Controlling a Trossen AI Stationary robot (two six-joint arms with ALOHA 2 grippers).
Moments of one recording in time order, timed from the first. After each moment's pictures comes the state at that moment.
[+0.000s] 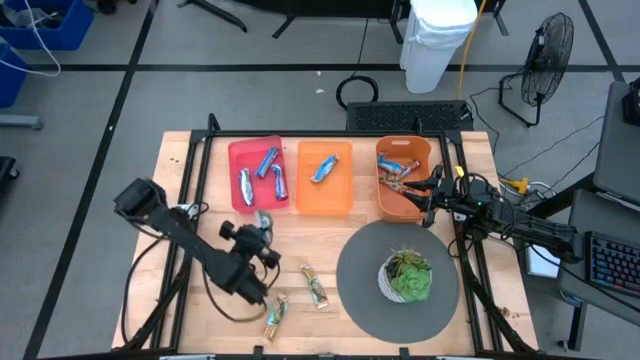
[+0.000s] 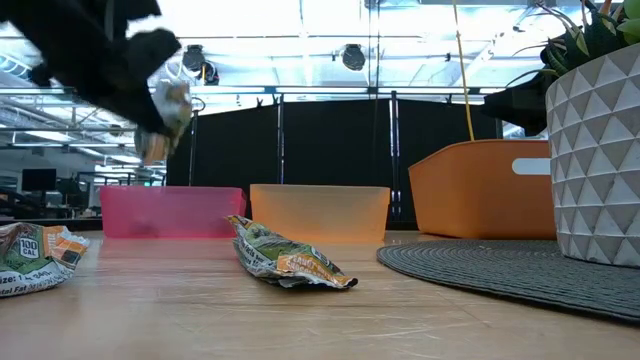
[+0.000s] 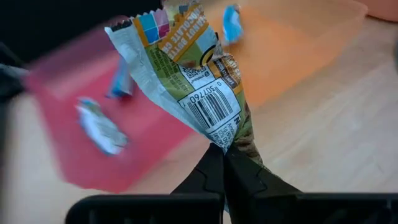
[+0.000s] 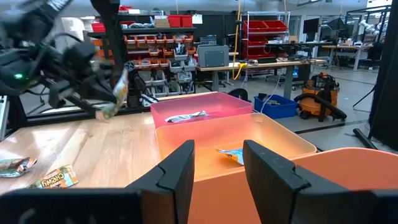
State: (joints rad) left arm -0.63 1.72 1.09 -1.27 -0.94 -1.75; right arm -0.33 0.03 0.02 0.04 -0.05 0.04
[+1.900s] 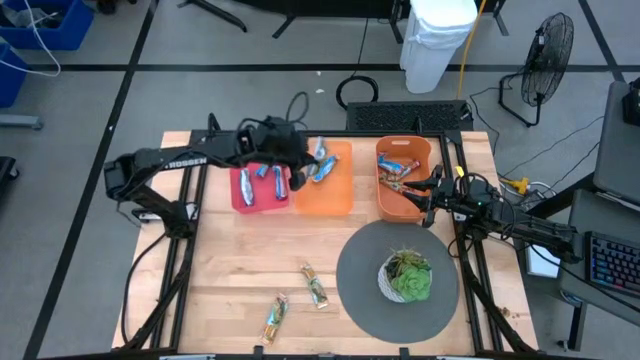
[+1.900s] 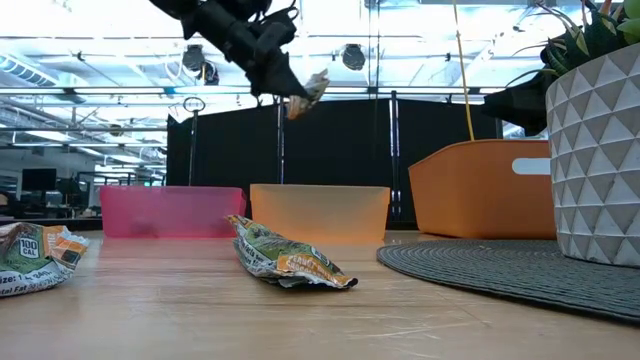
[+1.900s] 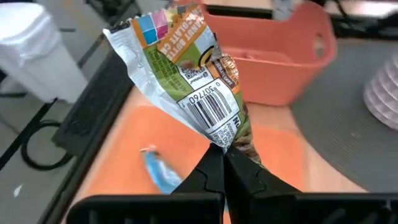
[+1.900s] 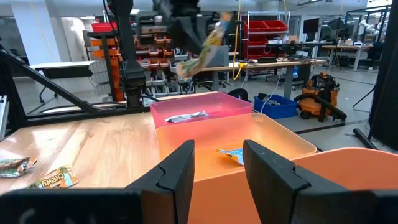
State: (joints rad) left arm 0.38 1.49 1.19 -0.28 0.12 0.12; right arm -0.33 0.03 0.02 0.04 -0.05 0.04
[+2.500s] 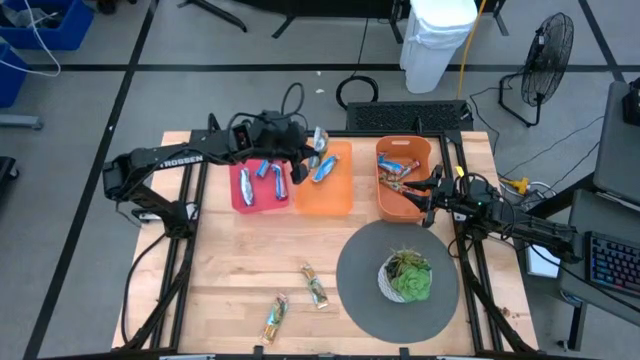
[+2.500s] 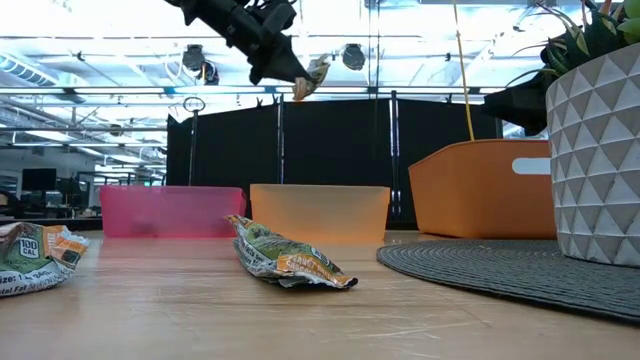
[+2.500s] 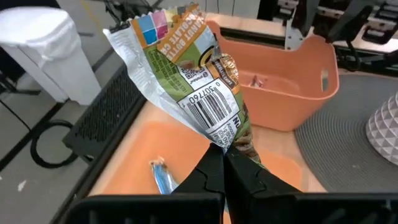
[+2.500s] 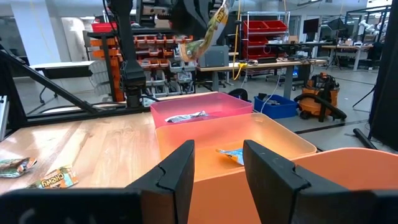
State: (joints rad) left arm 0.37 1.48 1.25 -0.30 0.07 0.05; right arm -0.33 0.03 0.02 0.04 -0.05 0.04
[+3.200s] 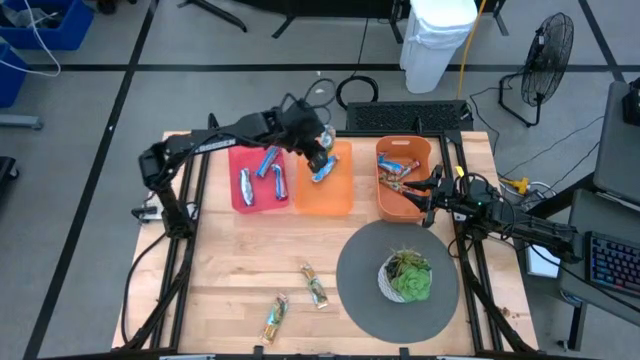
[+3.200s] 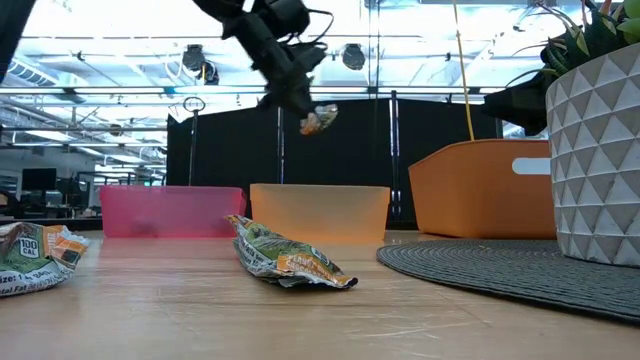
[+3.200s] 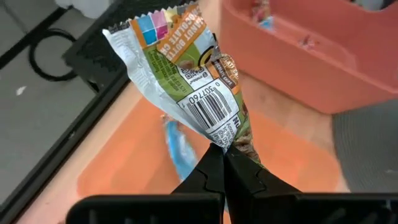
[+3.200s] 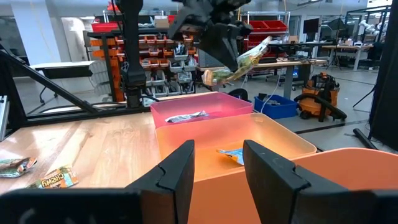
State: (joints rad) left arm 0.43 1.76 1.55 -0.61 0.04 -0.13; right arm -0.33 0.03 0.02 0.04 -0.05 0.04
